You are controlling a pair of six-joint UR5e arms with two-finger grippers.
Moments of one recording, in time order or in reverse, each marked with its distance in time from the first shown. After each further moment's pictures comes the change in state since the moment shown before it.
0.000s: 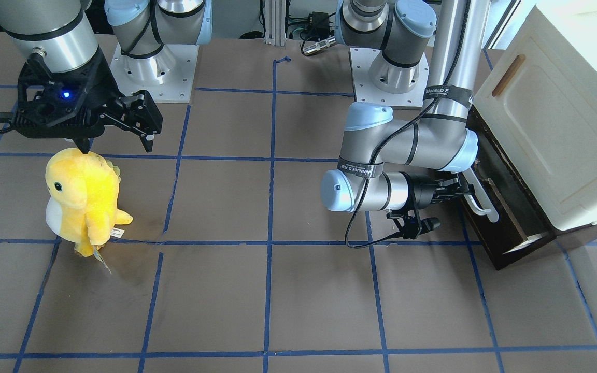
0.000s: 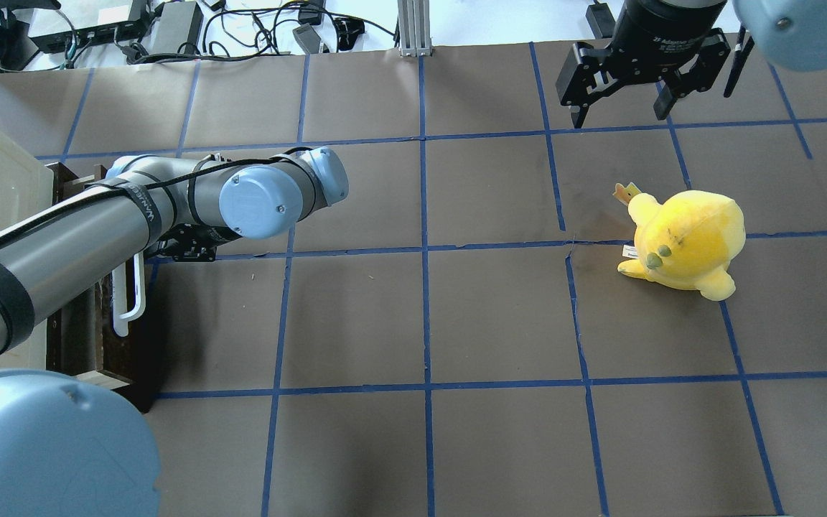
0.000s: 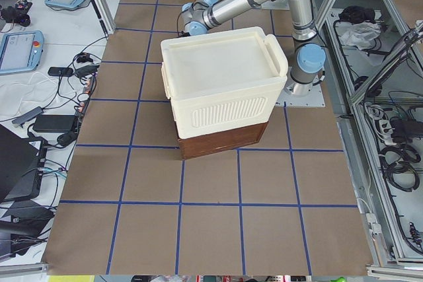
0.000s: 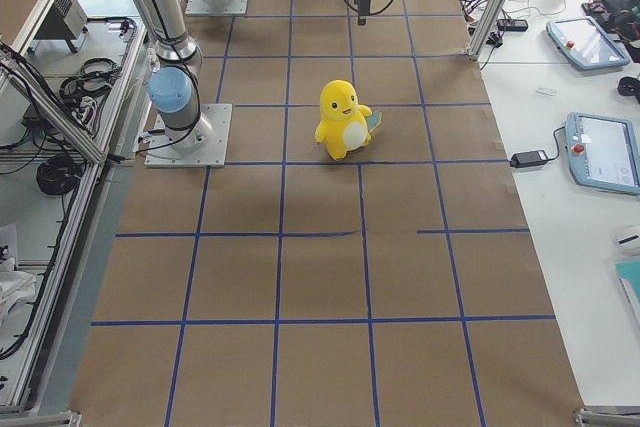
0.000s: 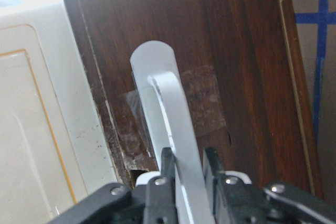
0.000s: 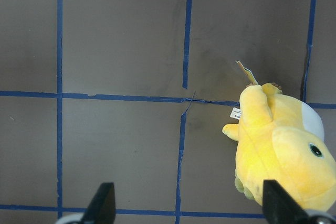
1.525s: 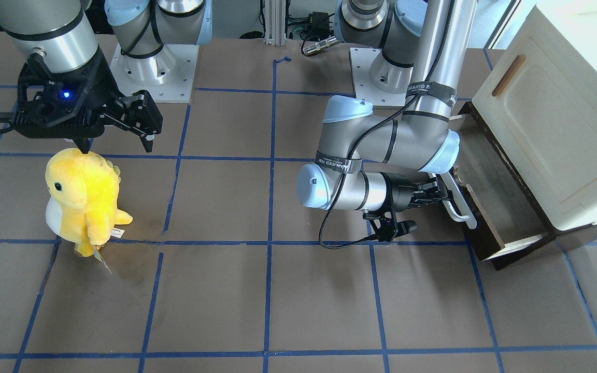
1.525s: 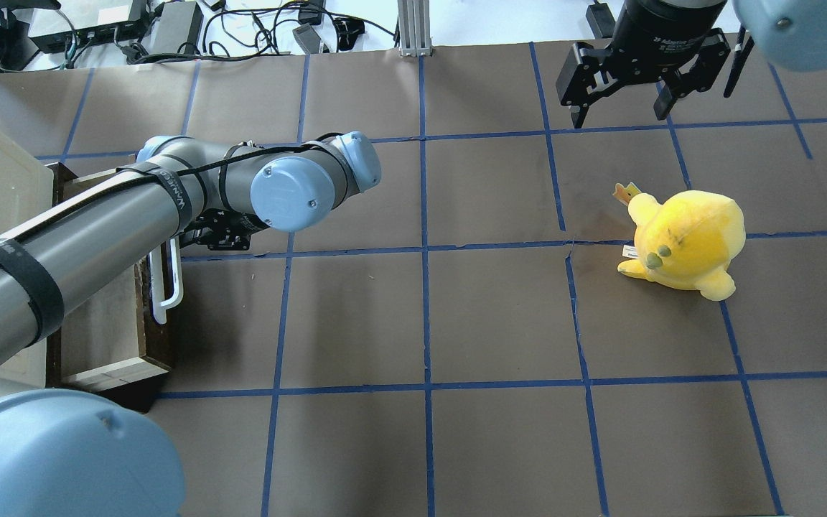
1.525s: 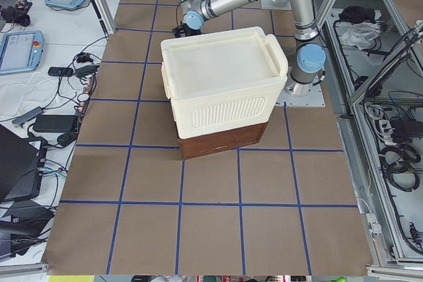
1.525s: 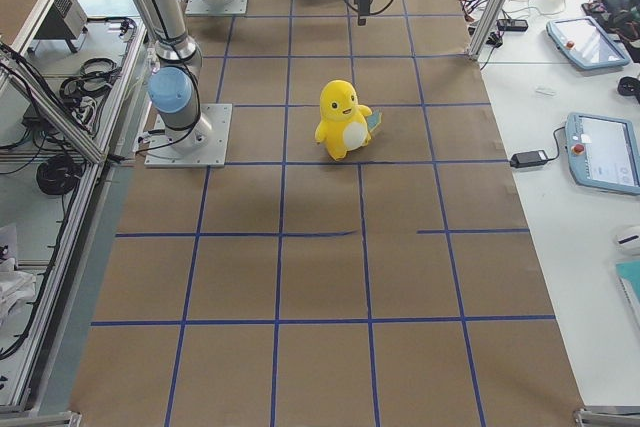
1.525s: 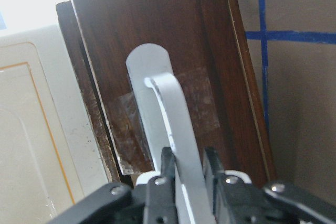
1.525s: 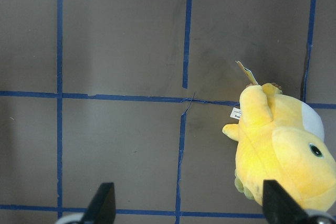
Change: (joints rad) left arm -0.073 -0.015 0.074 0.009 -0.075 0.042; right arm 0.000 0.000 0.000 0.000 0.000 0.000
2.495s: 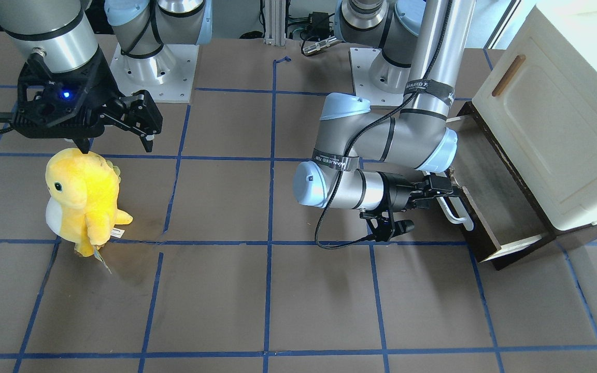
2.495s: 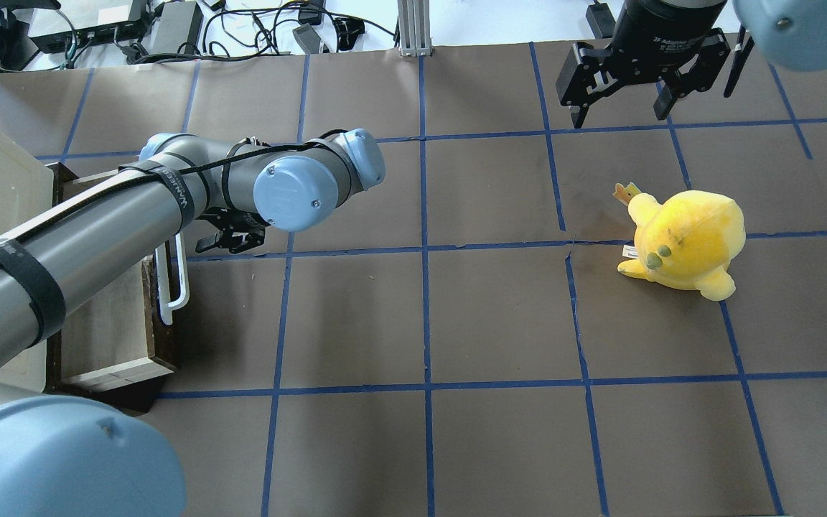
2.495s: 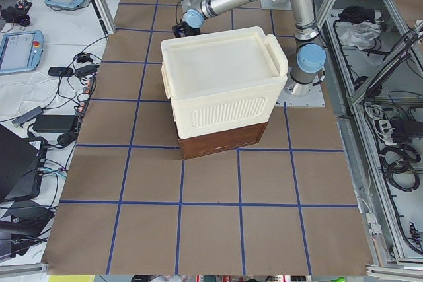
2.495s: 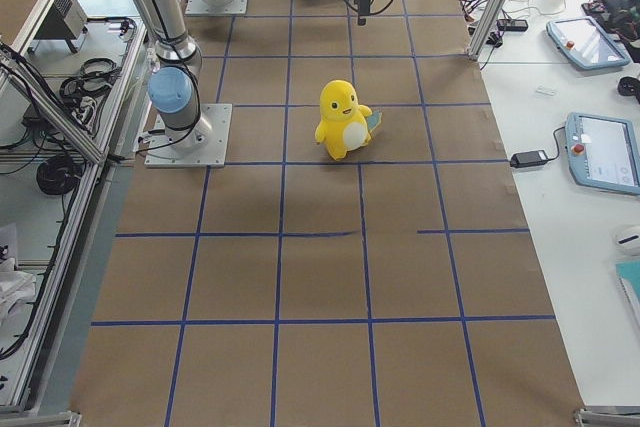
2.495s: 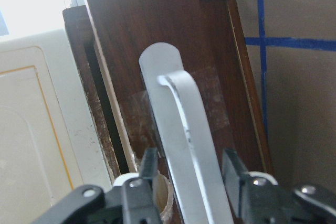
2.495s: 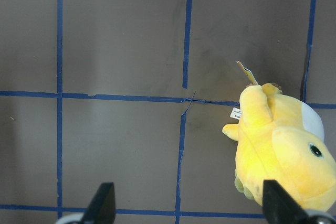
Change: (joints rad) left arm -0.015 0.004 0.013 0.015 -0.008 0.000; right arm 0.000 0.000 0.000 0.000 0.000 -0.001
